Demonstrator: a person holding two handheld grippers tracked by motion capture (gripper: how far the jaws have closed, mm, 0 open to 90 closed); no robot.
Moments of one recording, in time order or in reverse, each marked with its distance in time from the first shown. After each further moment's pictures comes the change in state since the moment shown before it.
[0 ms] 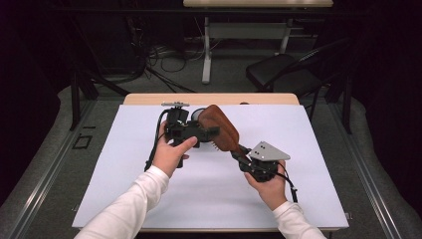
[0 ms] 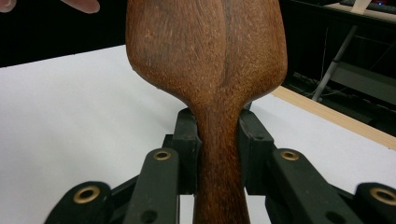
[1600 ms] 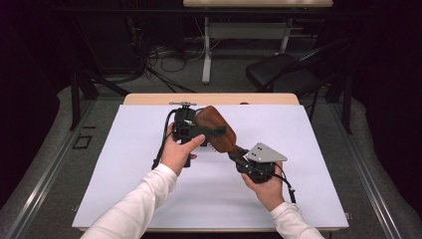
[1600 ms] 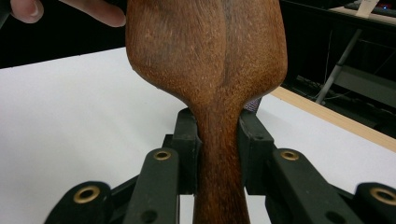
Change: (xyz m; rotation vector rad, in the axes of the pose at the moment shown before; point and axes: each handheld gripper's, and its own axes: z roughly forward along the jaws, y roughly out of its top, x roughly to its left) left arm -0.004 0.002 0.016 0.017 -0.042 -0.054; right arm 0.007 0.000 0.003 -0.011 0.010 -0.010
